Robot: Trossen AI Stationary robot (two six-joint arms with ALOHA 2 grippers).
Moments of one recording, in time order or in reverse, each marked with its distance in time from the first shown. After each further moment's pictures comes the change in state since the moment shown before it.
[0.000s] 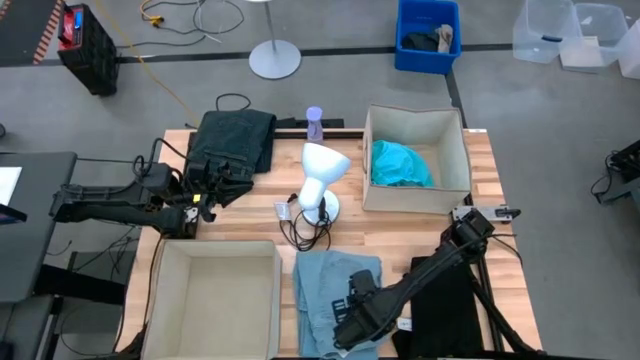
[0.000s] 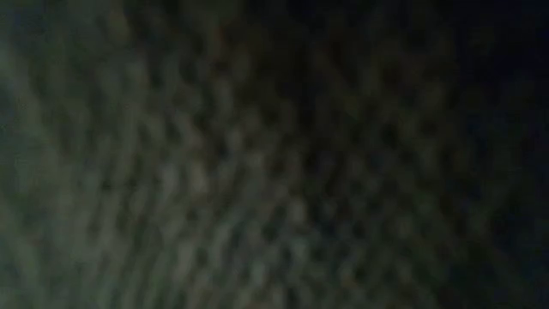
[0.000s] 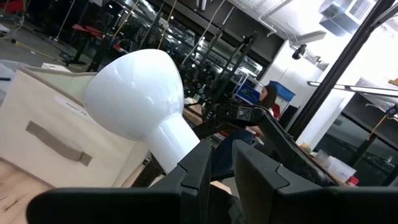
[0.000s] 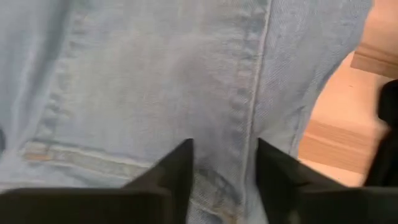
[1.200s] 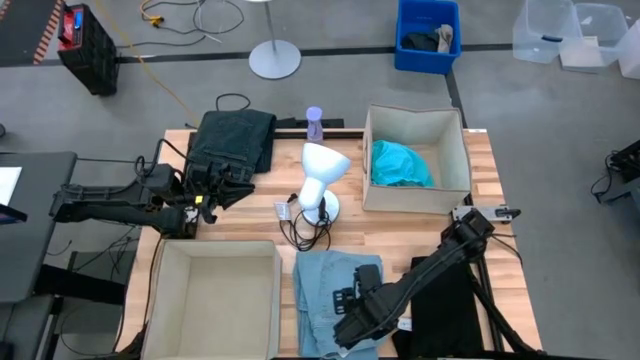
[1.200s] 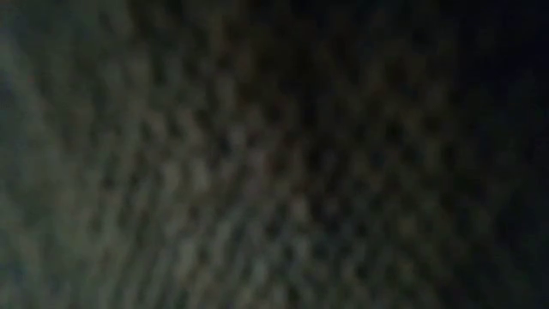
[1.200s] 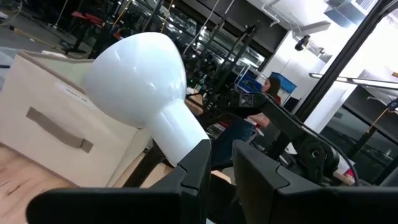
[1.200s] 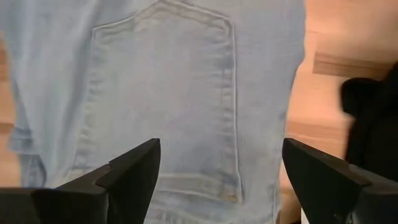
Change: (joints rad) left arm 0.000 0.000 0.000 -0.042 0.017 -0.013; right arm -0.008 0.016 0.142 -0.191 0.030 0.148
